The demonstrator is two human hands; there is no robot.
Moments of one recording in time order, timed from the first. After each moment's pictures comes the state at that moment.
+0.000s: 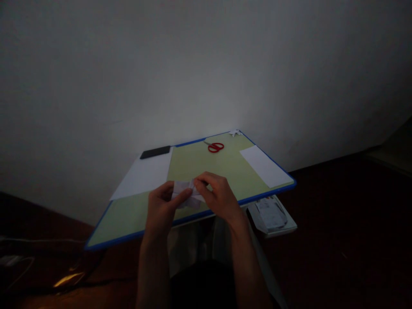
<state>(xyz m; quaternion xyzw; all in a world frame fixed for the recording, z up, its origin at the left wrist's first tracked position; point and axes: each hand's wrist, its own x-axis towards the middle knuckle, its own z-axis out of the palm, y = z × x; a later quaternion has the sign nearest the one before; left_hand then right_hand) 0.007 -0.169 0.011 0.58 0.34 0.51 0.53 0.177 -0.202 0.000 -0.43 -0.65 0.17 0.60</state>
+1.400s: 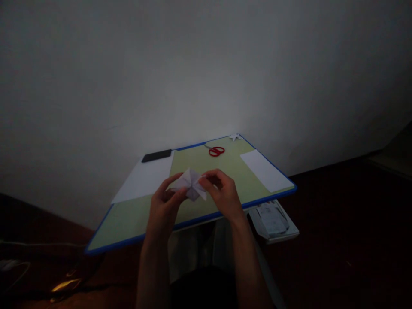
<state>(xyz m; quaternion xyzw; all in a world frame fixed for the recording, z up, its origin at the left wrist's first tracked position) 0.008 -0.165 0.013 0.53 0.32 0.54 0.57 0.177 -0.190 -0.008 -0.42 -0.47 0.31 0.71</state>
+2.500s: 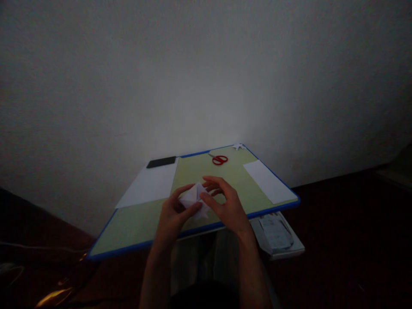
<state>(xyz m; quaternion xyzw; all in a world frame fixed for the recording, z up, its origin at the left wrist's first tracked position) 0.010 -0.166 0.012 0.60 0.35 0.49 0.53 0.182 -0.200 -0.002 -0.42 -0.57 0.26 0.65</state>
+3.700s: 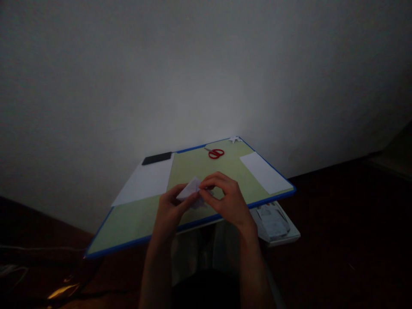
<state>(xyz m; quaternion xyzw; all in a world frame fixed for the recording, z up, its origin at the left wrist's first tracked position) 0.014 -0.166 0.017 0.63 0.35 0.46 0.52 0.190 -0.208 0.007 -0.39 -0.64 0.16 0.64</state>
